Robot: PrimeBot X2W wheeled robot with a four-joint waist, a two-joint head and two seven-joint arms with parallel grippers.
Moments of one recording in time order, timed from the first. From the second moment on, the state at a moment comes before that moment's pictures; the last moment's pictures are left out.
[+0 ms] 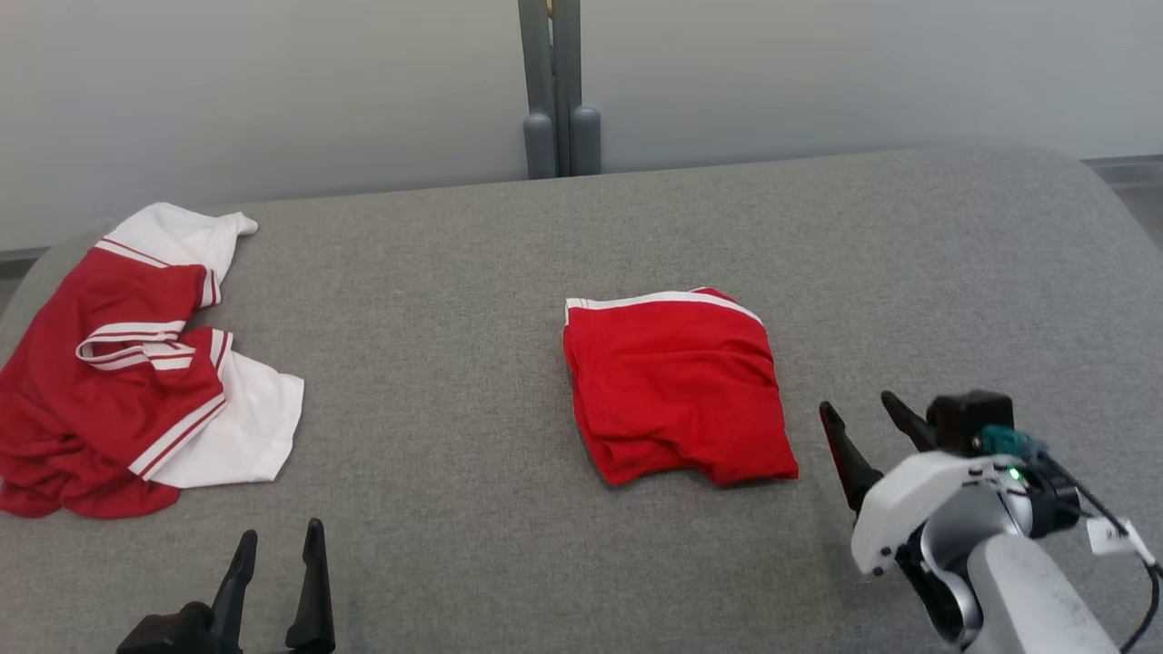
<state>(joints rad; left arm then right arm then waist) 0.11 0.12 -0.03 0.25 -0.40 -0.13 -0.26 -0.16 -0.09 0.06 0.32 0.19 0.13 0.02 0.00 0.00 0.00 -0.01</state>
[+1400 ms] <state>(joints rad) -0.05 0.16 -0.14 0.26 -0.45 -0.13 -0.26 -0.59 -0.05 -0.04 0.67 0.35 0.13 0.48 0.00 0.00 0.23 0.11</state>
